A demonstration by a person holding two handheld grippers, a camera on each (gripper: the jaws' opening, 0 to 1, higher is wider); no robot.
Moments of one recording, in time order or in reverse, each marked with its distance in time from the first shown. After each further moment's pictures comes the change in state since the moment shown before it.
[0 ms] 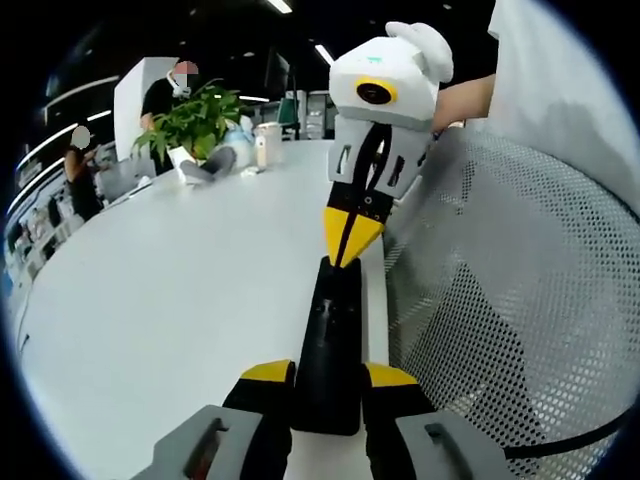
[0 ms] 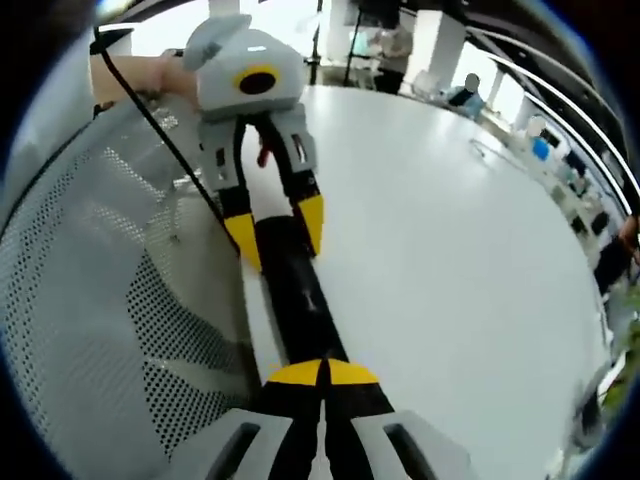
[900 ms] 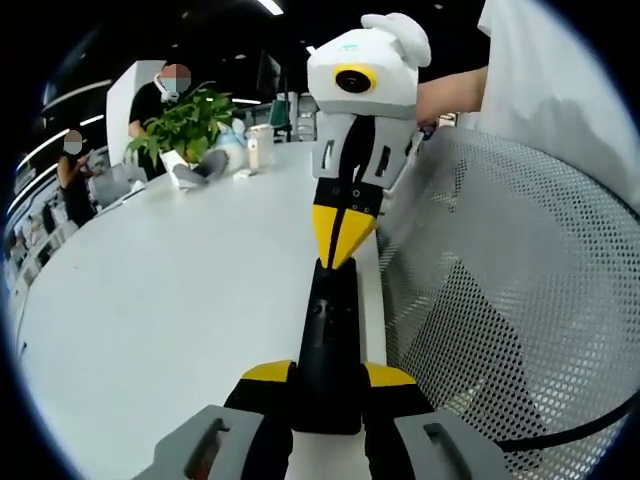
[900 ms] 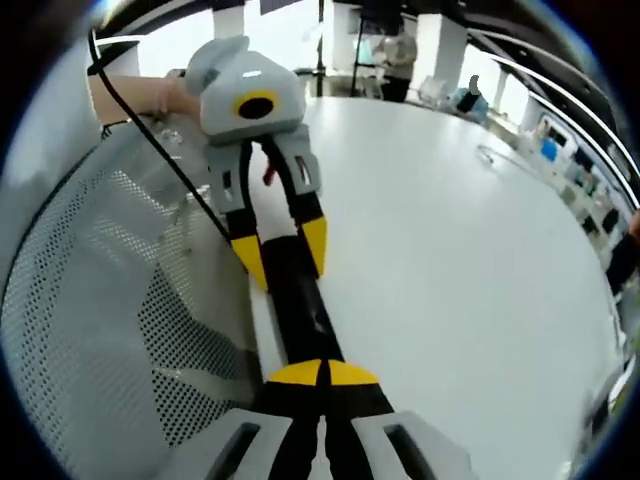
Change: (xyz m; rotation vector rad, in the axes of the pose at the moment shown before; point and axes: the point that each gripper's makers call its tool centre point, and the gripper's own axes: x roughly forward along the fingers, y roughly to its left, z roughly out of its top) left arm 0.000 -0.001 0.000 0.018 -0.006 -0.025; right arm 0.002 0.003 0.010 -0.012 -0.016 0.099
